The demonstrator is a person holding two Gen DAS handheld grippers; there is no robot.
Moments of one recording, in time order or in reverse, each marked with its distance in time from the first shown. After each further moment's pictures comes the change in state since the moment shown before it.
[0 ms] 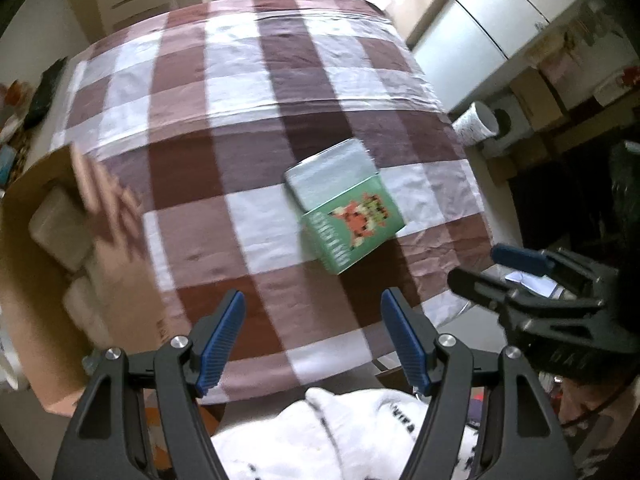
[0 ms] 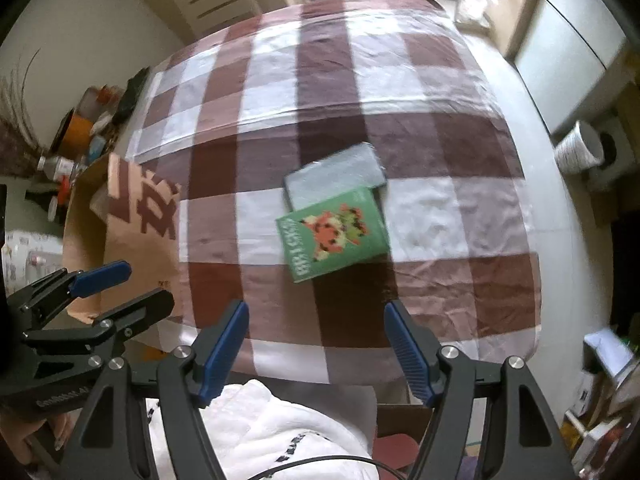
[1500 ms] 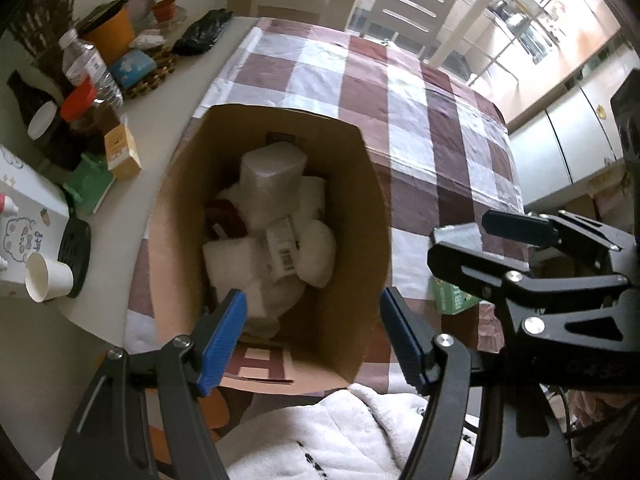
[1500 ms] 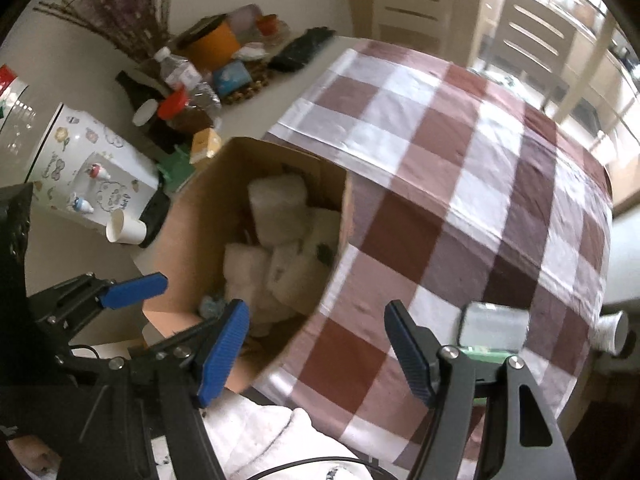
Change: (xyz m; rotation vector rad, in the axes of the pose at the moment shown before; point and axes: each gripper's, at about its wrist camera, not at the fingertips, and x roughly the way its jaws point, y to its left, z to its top) left arm -0.084 0.195 -0.072 -0.401 -0.162 0.079; right arm 0.012 0.260 0.043 -0.586 0.003 0.071
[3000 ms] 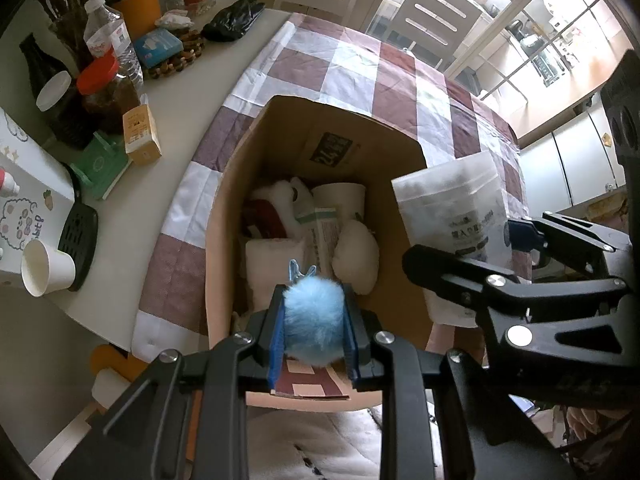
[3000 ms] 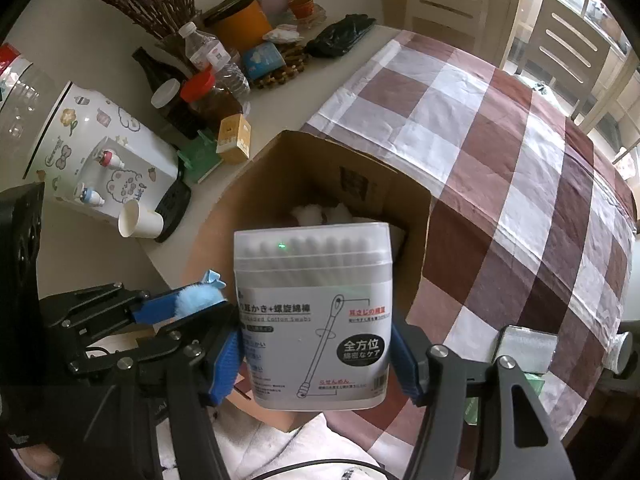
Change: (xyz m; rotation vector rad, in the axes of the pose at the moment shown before) left arm 0.009 0.063 0.005 -0.090 -0.005 -0.033; right arm 0.035 0.055 0.035 -0.094 0.053 0.047
